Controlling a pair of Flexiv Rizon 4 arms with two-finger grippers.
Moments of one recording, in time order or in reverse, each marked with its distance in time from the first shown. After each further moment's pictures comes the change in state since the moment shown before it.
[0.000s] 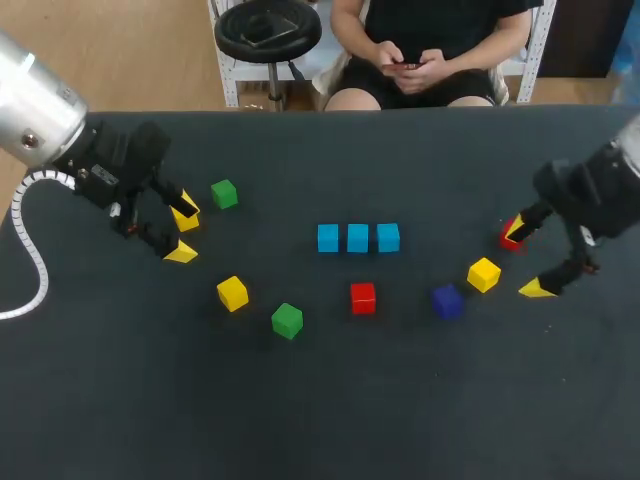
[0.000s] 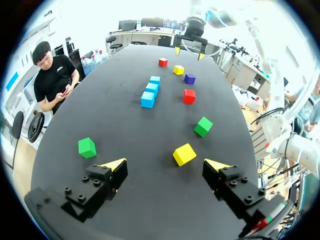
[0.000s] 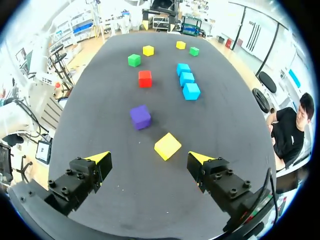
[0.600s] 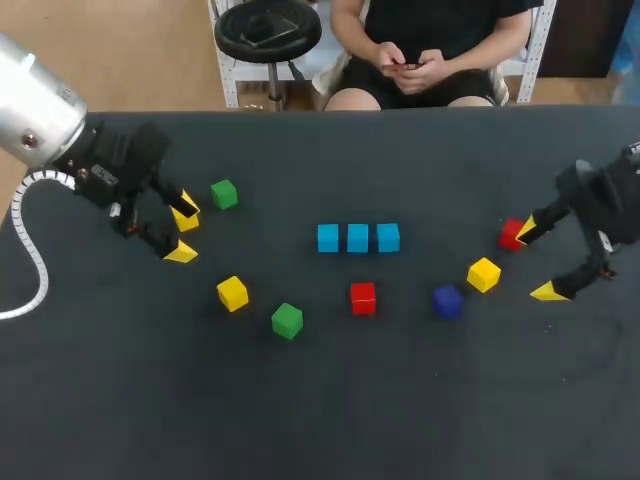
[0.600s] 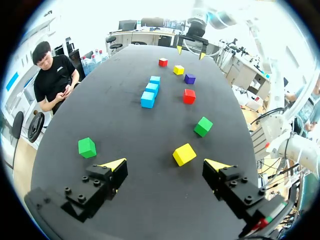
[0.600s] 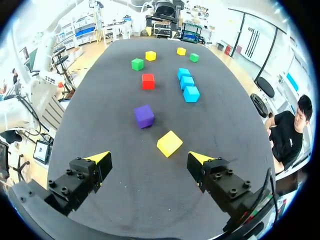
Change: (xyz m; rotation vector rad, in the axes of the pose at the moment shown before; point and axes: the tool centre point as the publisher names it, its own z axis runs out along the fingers) left arm 0.000 0.000 0.000 0.000 0.000 0.000; right arm 0.004 0.005 -0.008 0.012 -0.044 -0.021
